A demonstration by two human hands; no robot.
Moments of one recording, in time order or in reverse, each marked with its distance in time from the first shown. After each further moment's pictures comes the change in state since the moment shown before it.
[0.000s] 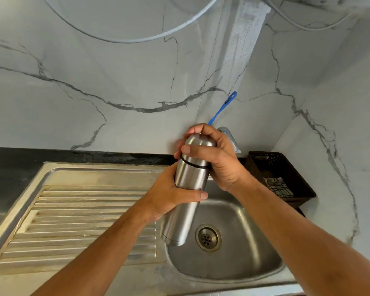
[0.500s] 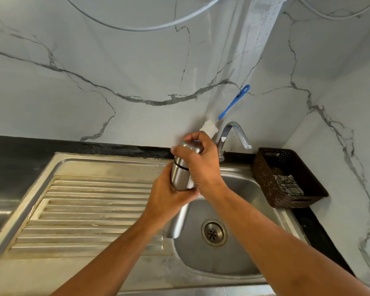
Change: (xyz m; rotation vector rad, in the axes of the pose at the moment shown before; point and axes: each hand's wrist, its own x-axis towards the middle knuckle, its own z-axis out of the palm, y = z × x) left_hand -0.016 -0.044 0.004 0.085 0.388 -0.029; right_hand 0.017 0.061 0.042 -0.273 0.459 0.072
